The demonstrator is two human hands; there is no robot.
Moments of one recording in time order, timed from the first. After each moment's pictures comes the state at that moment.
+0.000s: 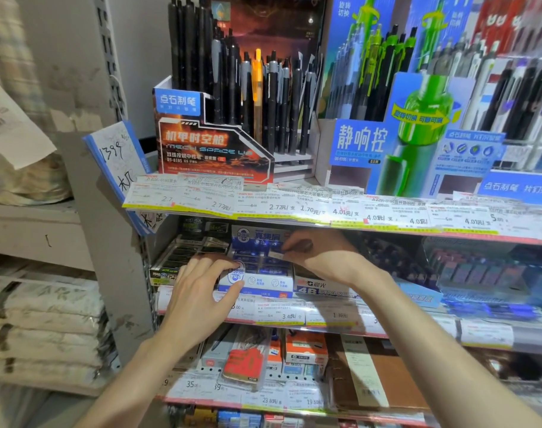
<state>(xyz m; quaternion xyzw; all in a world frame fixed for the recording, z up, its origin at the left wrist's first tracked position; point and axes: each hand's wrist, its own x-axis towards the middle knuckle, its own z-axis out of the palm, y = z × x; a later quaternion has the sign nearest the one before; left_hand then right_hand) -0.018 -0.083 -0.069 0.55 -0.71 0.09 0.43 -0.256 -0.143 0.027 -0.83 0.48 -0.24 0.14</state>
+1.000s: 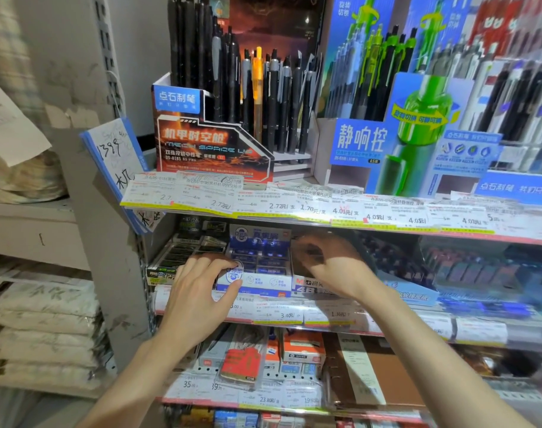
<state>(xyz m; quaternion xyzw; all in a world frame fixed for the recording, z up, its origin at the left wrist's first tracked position) -0.020 -0.083 -0.071 0.54 -0.70 0.10 0.45 -0.273 -0.135 0.009 -0.83 0.50 -0.25 0.05</state>
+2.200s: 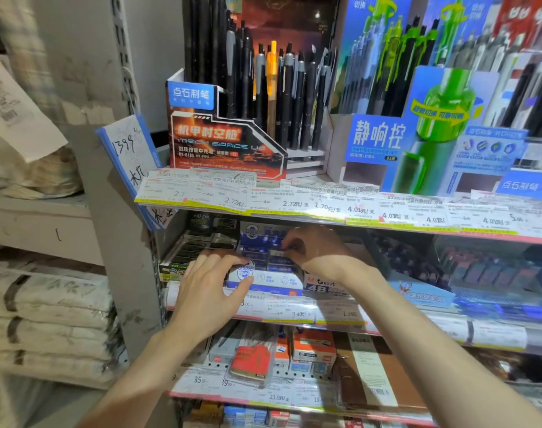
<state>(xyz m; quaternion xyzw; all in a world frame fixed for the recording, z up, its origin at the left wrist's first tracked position) -0.018 -0.085 -0.067 0.58 -0.70 0.10 0.41 -0.232 -0.155 0.019 -0.86 0.48 -0.18 0.03</state>
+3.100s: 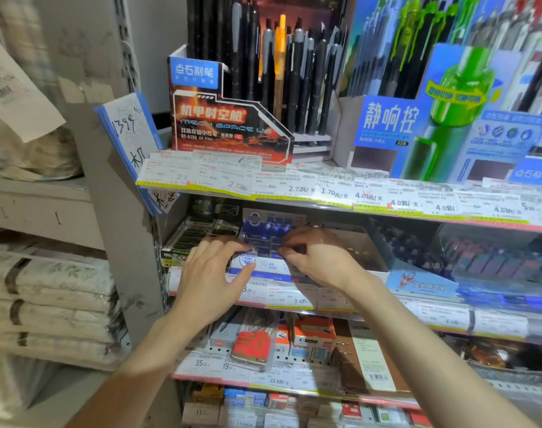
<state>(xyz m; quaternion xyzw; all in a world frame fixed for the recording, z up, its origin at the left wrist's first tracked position) -0.019 -0.081 -0.065 0.58 -0.69 0.09 0.41 -0.228 -0.140 -0.008 -0.85 0.46 -0.24 0.04</state>
